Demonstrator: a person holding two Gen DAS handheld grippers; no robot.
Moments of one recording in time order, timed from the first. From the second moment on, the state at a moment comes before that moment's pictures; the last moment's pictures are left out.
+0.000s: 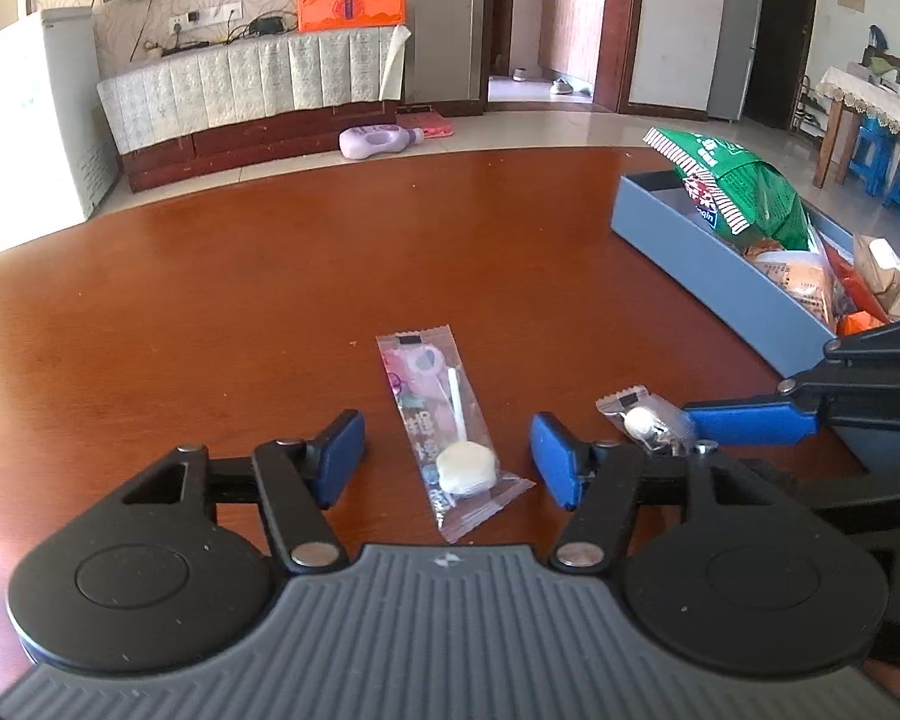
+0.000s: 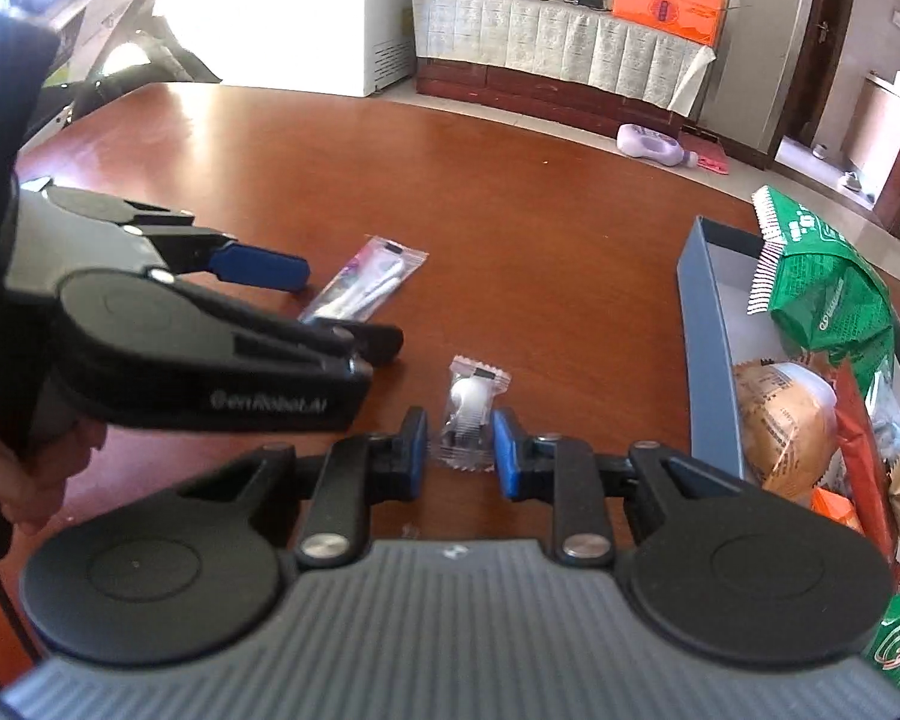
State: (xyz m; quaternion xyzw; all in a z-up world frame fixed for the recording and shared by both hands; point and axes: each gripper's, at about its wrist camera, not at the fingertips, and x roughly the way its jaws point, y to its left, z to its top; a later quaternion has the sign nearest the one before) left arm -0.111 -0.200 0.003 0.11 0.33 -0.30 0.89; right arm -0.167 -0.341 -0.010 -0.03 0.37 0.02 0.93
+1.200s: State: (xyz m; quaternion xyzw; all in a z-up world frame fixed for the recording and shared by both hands) left arm -0.138 -0.247 0.050 0.10 0.26 -0.30 0.91; right arm -0.225 -0.386 0.050 0.01 0.26 0.00 0.97
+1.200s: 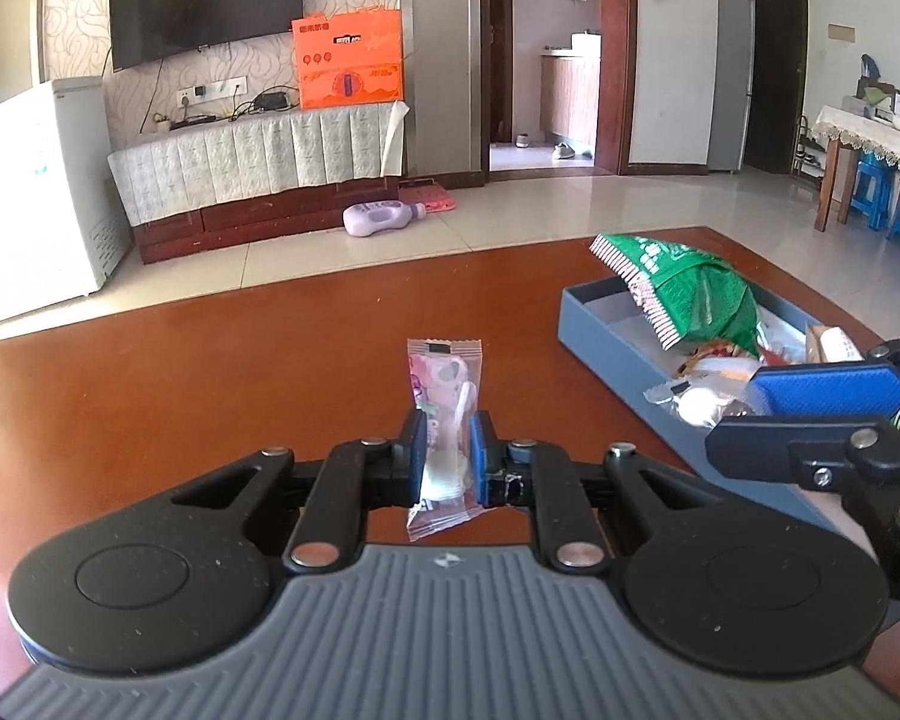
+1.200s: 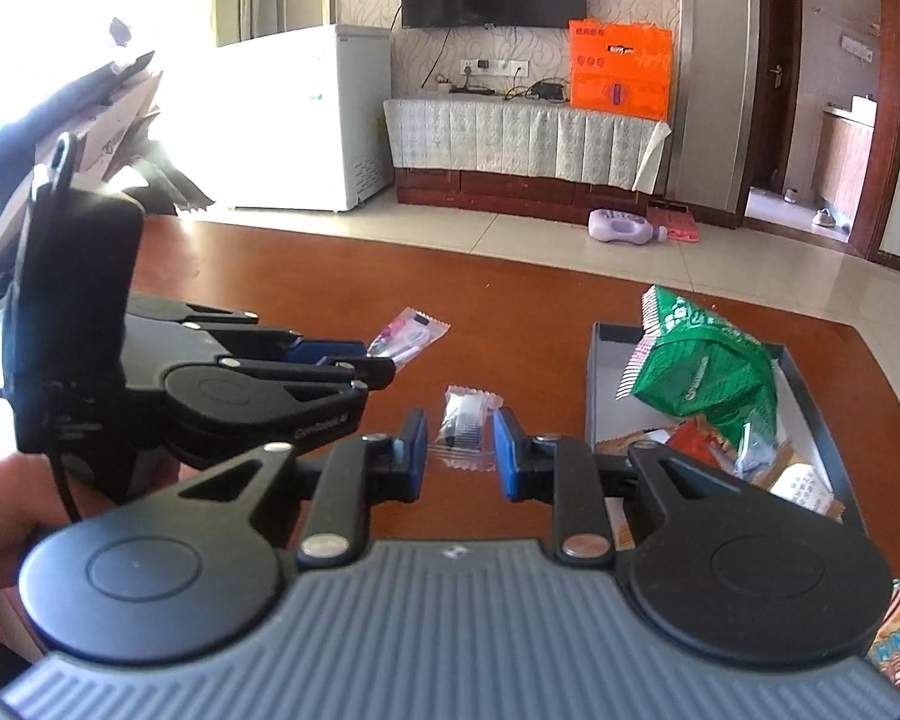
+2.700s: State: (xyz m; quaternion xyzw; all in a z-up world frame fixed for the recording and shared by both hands) left arm -0.169 -0.337 0.060 0.10 0.24 -0.36 0.90; right arm -0.273 -0.441 0.073 0.04 0.20 -0.05 0.98
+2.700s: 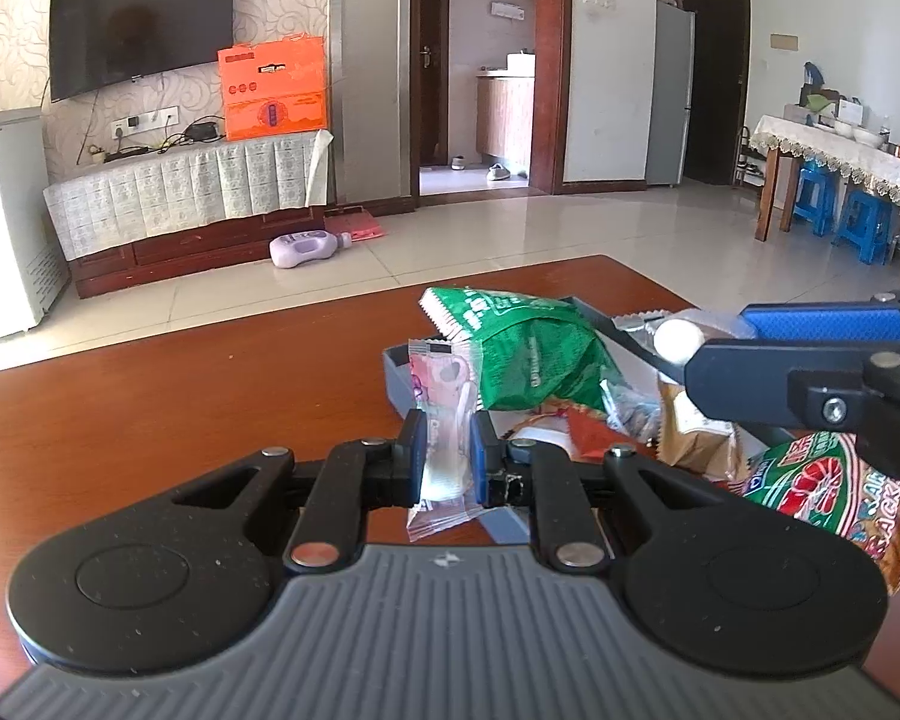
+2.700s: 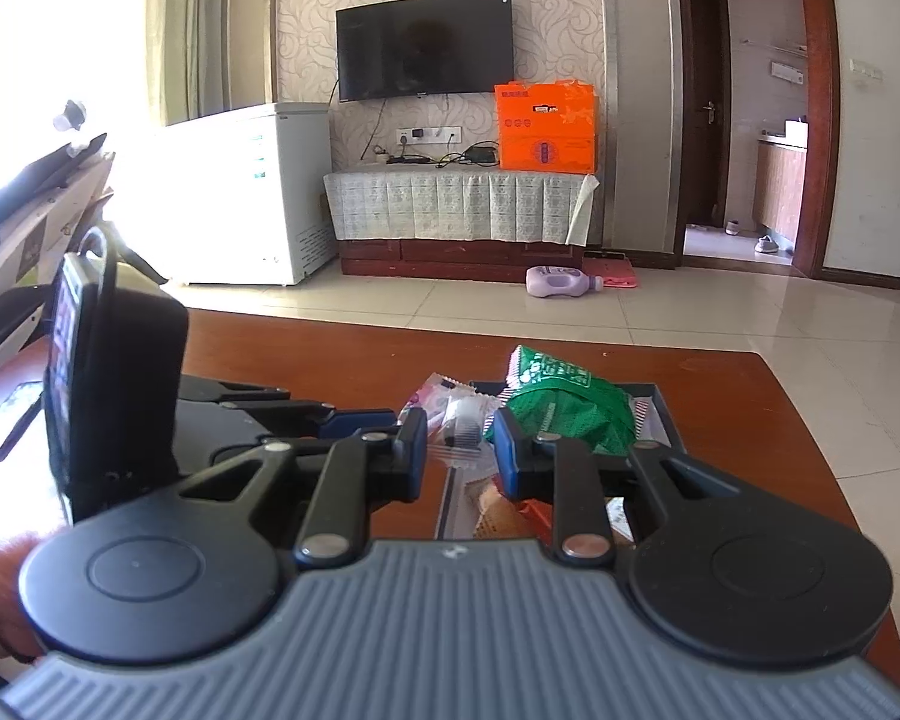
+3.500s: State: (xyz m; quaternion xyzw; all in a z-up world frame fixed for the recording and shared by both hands) left arm -0.174 -0.388 0.055 0.09 0.24 -0.39 0.89; right arm -0.290 -0.467 0.071 0.05 0.19 -0.08 0.98
